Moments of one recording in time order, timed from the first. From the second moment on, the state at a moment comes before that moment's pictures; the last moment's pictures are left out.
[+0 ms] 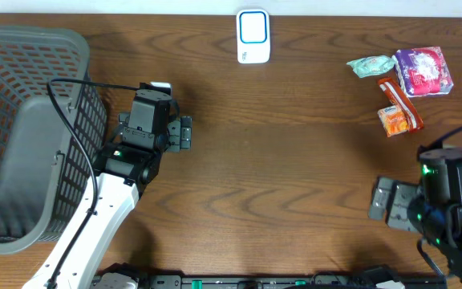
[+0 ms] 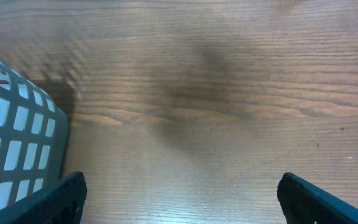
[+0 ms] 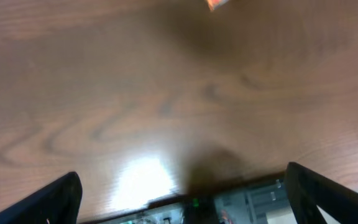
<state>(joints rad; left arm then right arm) -0.30 1.27 0.96 -0.55 -0.22 -0.15 0.24 0.96 1.49 -1.64 0.21 0.42</state>
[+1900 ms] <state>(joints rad) -0.30 1.27 0.96 -0.55 -0.22 -0.15 0.03 0.01 0.03 -0.10 -0.07 0.04</state>
